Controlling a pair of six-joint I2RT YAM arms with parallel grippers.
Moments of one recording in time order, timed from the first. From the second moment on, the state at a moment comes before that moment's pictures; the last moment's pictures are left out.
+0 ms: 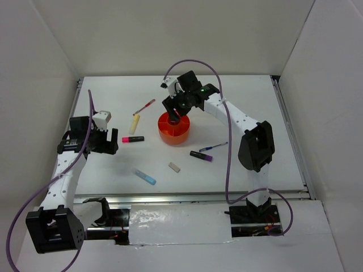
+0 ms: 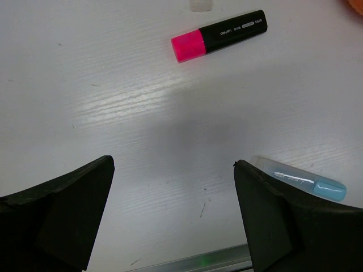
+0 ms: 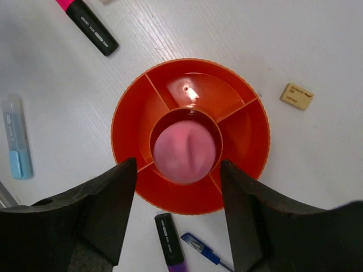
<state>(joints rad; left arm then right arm) 0.14 1.04 0.83 -0.66 0.24 0.23 0.60 1.99 1.87 -0.72 -0.28 -0.21</state>
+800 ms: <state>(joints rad) 0.10 1.73 1.55 -0.60 0.33 0.20 0.30 1.62 1.74 -0.70 -0.42 -0.09</state>
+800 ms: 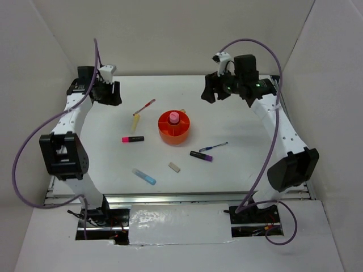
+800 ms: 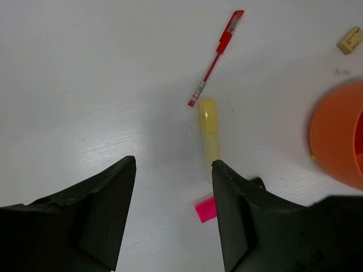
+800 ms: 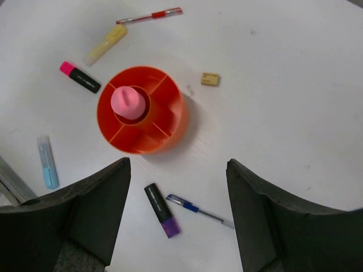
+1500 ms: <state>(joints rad) -0.15 2.45 2.29 -0.68 0.27 0.23 0.16 1.52 1.45 -0.72 -0.45 -0.06</state>
